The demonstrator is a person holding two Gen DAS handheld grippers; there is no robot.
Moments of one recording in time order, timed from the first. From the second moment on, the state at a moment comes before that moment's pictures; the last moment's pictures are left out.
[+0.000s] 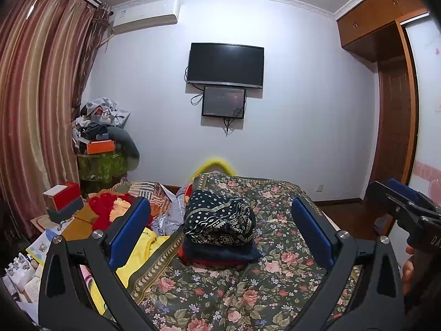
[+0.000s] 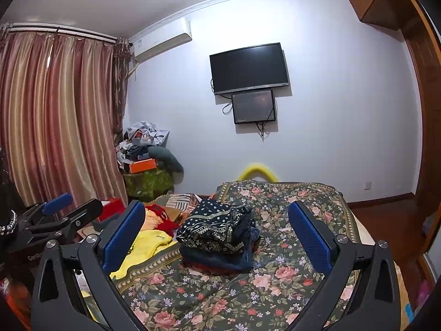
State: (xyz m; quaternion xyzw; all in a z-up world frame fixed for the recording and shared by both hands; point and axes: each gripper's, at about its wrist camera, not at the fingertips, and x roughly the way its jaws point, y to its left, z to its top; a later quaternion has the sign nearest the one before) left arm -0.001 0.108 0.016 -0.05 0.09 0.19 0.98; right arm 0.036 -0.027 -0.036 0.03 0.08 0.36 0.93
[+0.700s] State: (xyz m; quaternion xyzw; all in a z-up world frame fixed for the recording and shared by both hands) left arm 0.005 0.112 0.015 -0.05 0.10 0.16 0.98; right arm 0.040 -0.027 -0.035 0.04 0.08 0.36 0.93
